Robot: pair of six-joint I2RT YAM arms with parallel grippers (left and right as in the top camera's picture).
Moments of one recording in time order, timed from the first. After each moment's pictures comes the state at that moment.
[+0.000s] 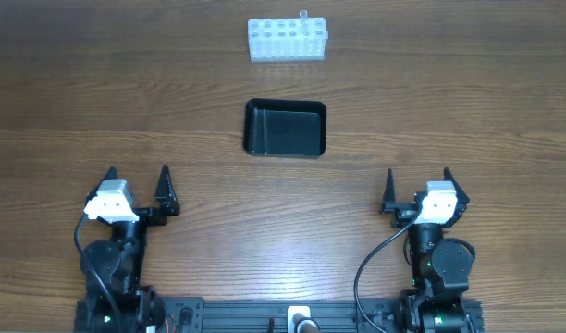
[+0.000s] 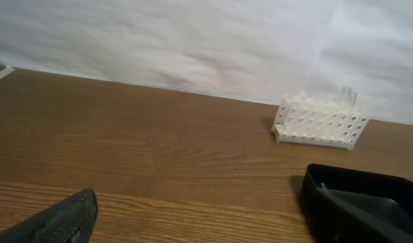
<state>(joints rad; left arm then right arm) 0.07 0.01 0.01 -0.07 0.07 -0.15 0.04 0.02 0.01 -0.07 0.06 -0.09</state>
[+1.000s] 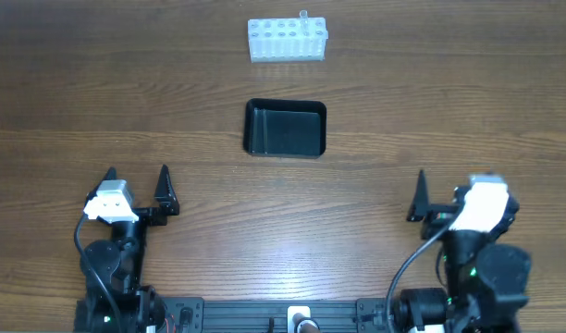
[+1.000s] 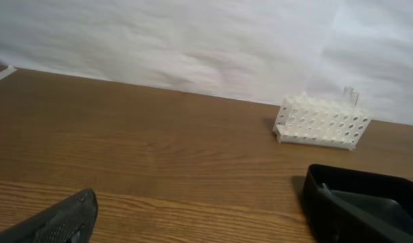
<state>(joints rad) 0.07 0.01 0.01 -0.07 0.07 -0.15 0.04 0.29 0.67 -0.62 0.16 -0.07</state>
